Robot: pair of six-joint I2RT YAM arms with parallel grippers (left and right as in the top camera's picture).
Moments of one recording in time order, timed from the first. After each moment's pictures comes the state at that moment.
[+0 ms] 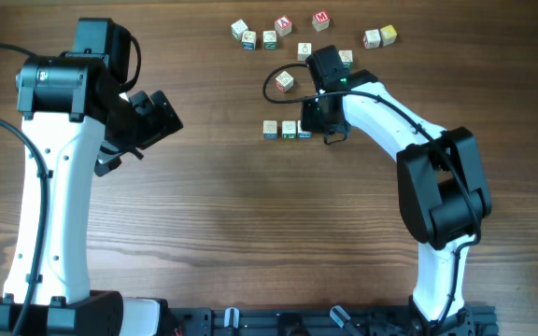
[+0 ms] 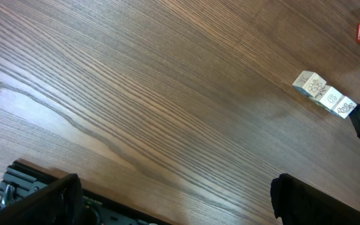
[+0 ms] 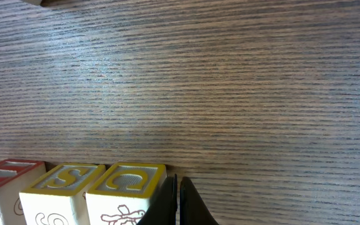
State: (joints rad) left arm -0.08 1.57 1.79 -1.63 -0.02 -0.63; right arm 0.39 2.13 1.52 -0.69 -0.05 0.46
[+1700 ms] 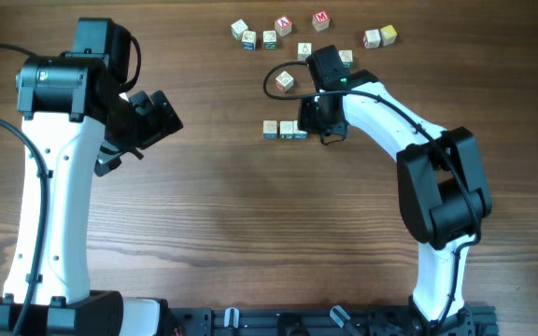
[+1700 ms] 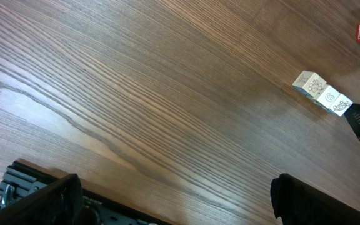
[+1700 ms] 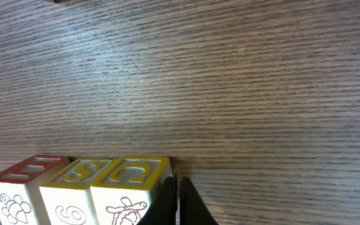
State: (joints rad) left arm -0.08 1.57 1.79 -1.63 -0.02 -0.63; right arm 0.39 2.13 1.52 -0.69 -0.13 0.54
